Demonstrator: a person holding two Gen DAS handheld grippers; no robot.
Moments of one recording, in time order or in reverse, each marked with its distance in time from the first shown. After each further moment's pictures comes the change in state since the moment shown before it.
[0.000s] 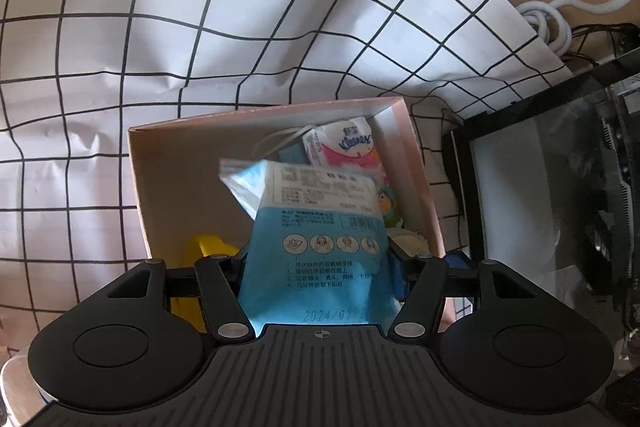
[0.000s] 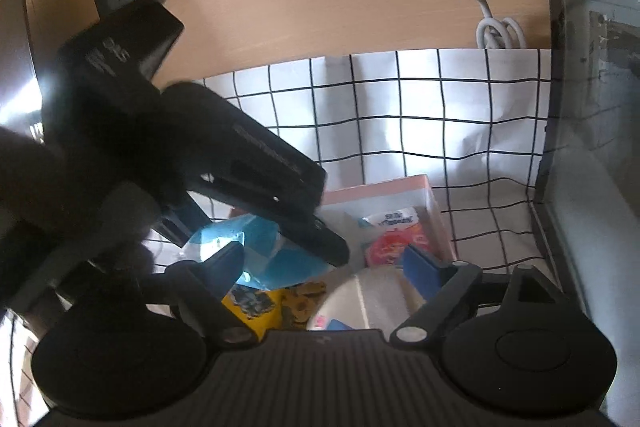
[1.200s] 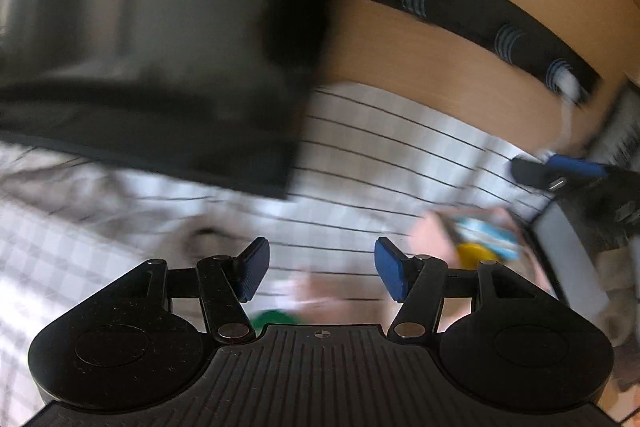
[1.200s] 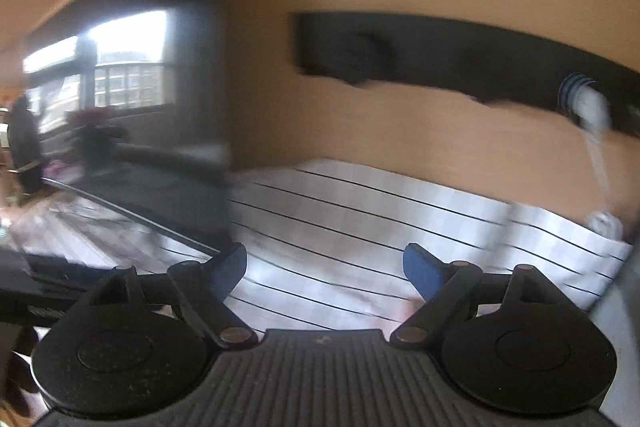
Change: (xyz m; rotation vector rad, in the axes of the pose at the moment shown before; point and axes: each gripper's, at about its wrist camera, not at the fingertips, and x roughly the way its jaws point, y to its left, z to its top) left arm -0.261 0.213 -0.220 0.007 -0.678 0.204; right arm -0.068 0.259 0.087 -0.251 -0.031 0.106
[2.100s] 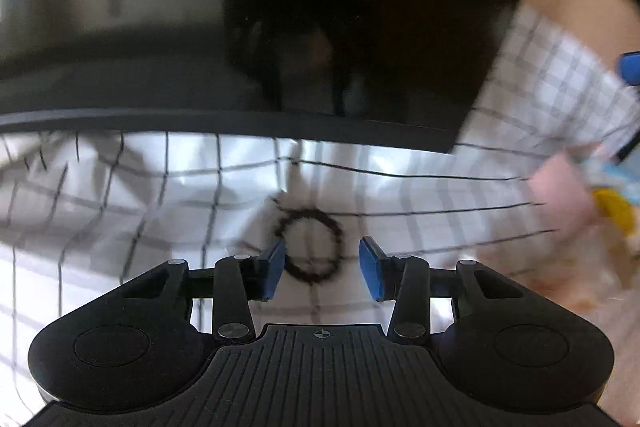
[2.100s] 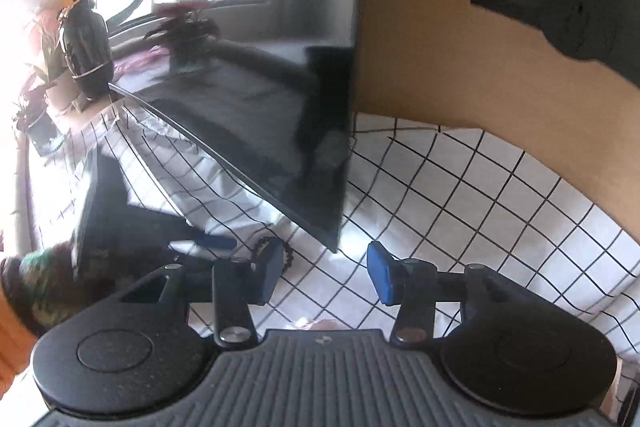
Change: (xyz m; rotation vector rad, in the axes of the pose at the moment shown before) left arm 0.156 0.080 0.008 0.147 0.225 0.059; right arm 0.141 0.013 0.031 -0.179 0.334 0.235
